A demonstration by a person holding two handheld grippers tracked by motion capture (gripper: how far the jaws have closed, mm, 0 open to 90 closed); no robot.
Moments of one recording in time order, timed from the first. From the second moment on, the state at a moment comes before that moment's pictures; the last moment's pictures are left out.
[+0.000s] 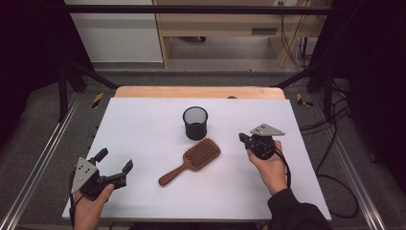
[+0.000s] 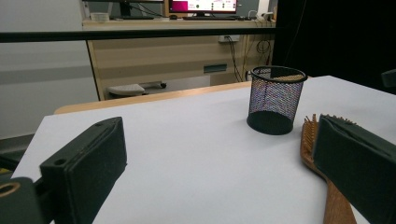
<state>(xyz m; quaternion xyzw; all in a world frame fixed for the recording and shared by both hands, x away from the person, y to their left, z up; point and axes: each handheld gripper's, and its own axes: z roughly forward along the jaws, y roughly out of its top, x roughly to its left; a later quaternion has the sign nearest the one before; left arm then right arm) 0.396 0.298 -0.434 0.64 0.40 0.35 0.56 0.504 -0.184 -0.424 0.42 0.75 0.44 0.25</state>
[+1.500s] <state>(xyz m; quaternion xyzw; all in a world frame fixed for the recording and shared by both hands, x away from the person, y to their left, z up) 0.397 0.294 -0.434 0.65 0.39 0.34 0.56 0.552 -0.116 -0.469 0.42 0.80 0.39 0.18</state>
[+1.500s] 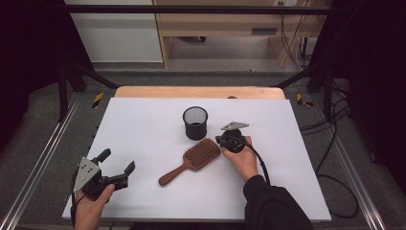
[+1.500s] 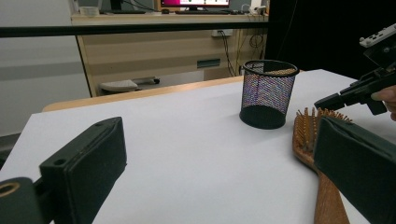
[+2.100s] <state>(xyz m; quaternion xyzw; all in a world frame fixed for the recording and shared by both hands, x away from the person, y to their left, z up) 0.398 0.293 -0.435 0.65 0.39 0.34 0.56 0.541 -0.105 -0.463 0.39 0.82 0.38 0.18</state>
